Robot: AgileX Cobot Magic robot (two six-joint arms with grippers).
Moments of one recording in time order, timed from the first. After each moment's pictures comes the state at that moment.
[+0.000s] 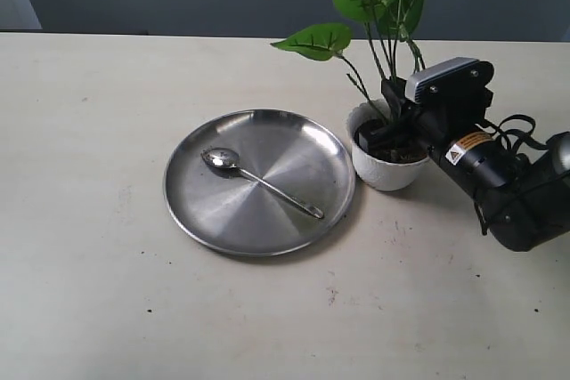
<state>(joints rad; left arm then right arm) -0.28 0.00 0.00 0.05 0.25 0.11 0.44 2.02 -0.59 -0.09 -1.23 -0.09</state>
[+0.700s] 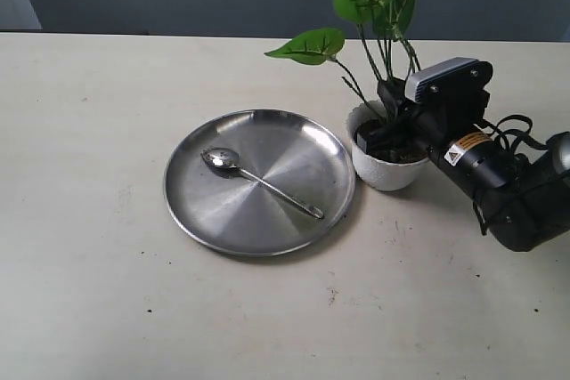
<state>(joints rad) -0.28 0.00 0.00 0.05 0.25 0.11 0.44 2.02 -0.59 -0.12 -1.23 -0.05</state>
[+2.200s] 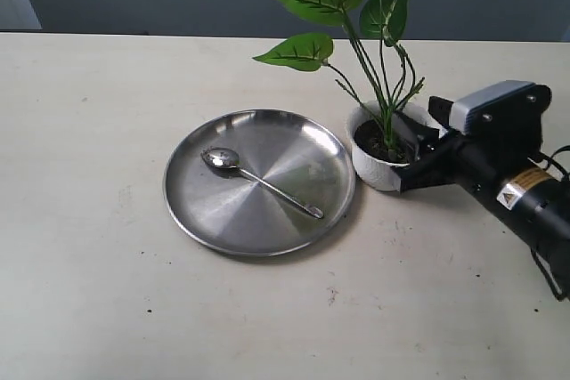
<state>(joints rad) -0.28 0.00 0.00 0.05 0.25 0.11 0.44 1.76 -0.31 -0.12 -1.21 -0.03</state>
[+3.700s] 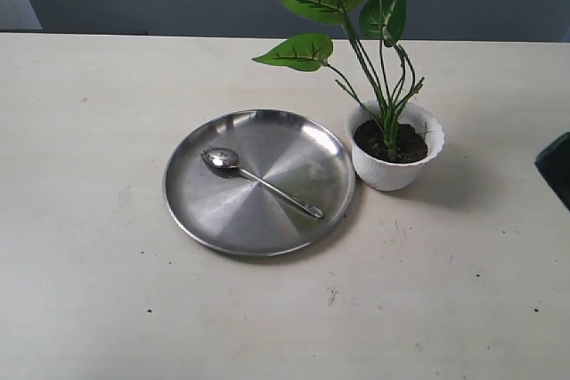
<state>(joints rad) -0.28 0.00 0.00 0.05 0.25 0.11 0.39 0.32 0.00 -0.71 -0.76 1.31</state>
